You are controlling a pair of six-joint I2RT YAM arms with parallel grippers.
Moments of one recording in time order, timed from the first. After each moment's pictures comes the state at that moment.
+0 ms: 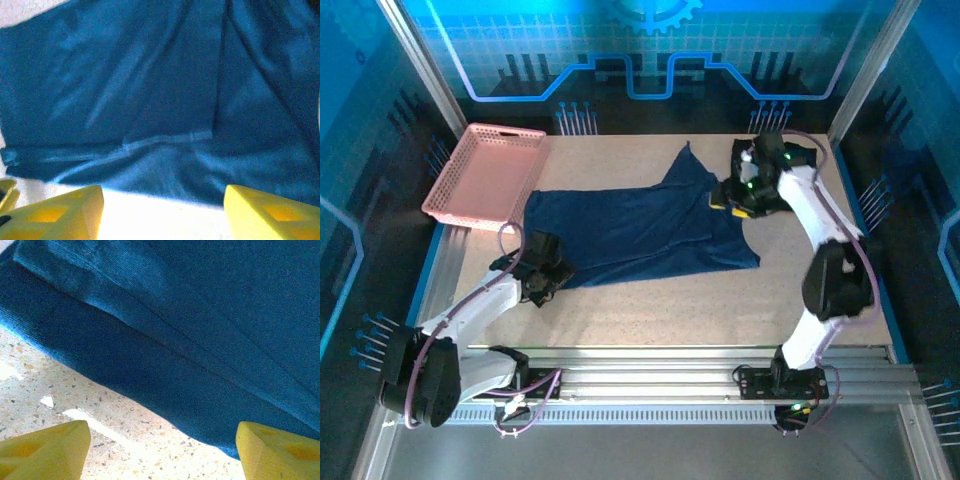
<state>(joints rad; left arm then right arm) -0.26 1.16 0.62 -0.63 -0.07 -1.12 0.10 1.70 1.50 -1.02 -0.41 0.32</state>
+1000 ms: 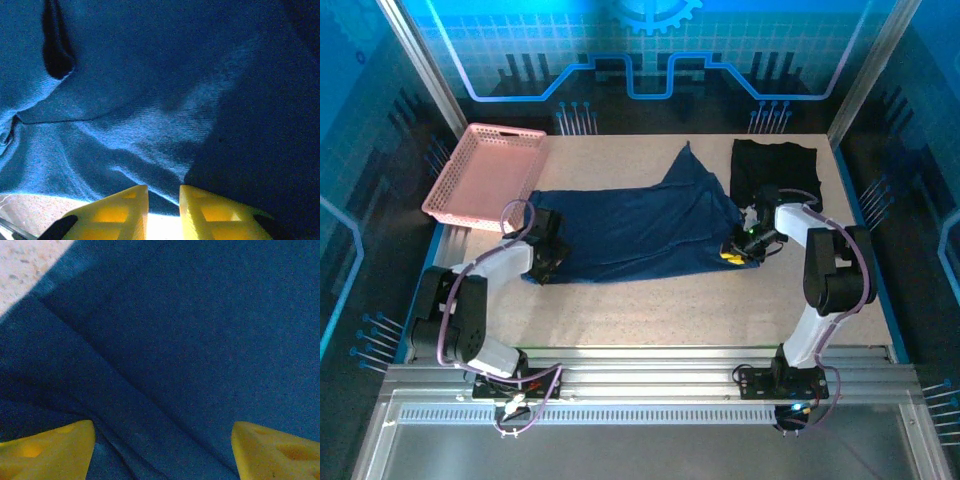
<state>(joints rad) -0.15 1.51 0.78 -0.47 -0.15 -1.14 0.03 1.80 1.09 -0.76 -0.46 0.40</state>
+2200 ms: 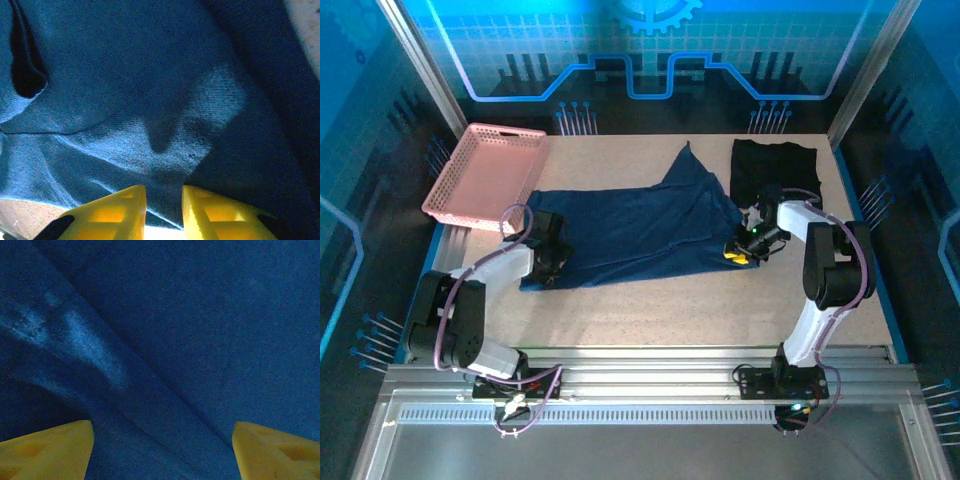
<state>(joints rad) -0.19 1.48 0.75 -0.47 -0.10 -1.24 0.00 1.84 1.13 -0.79 -0.45 0.34</state>
